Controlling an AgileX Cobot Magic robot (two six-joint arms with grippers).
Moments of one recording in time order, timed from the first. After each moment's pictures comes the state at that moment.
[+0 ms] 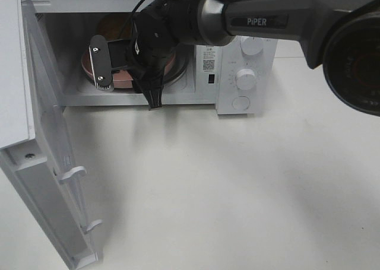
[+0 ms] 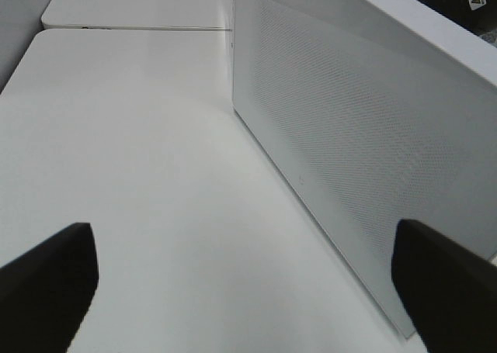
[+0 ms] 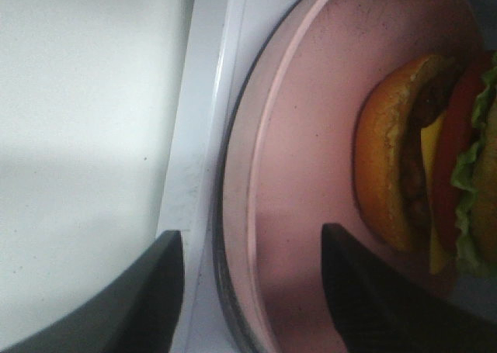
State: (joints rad) left arm 0.06 0.00 -0.50 -0.16 1.04 0.11; right arm 0.72 2.37 -1.94 -0.34 0.48 -0.97
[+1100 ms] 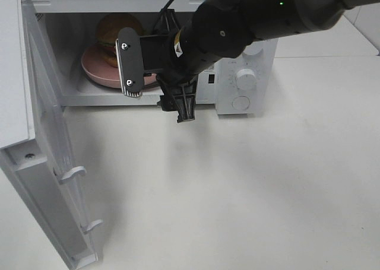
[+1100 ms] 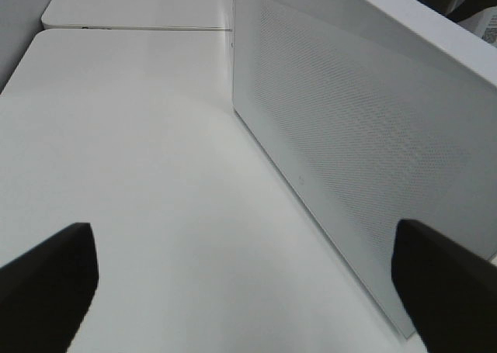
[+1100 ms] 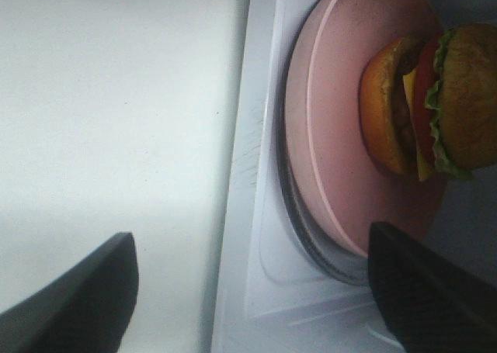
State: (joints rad) left arm 0.06 0.00 -0.50 -0.16 1.04 0.11; right arm 0.72 1.96 -1.36 -0.36 0.25 -0.89
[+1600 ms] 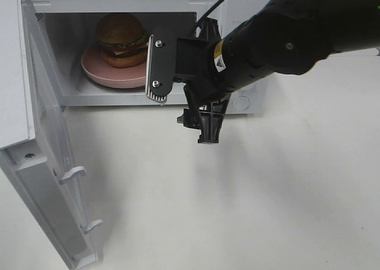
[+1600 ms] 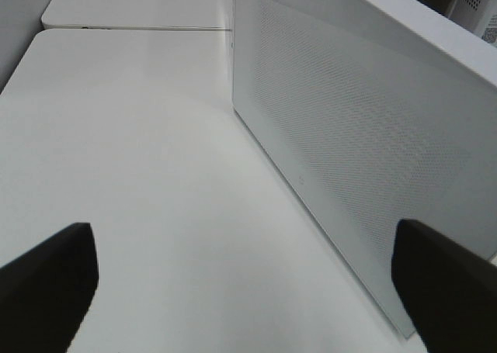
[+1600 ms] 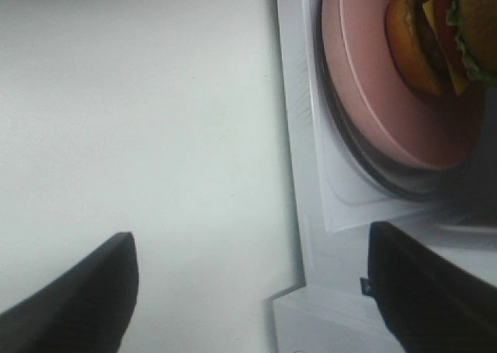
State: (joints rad) left arm 0.06 0.00 -0.50 -0.16 1.04 0.11; right arm 0.72 1.71 -1.06 -0.35 0.21 -0.63
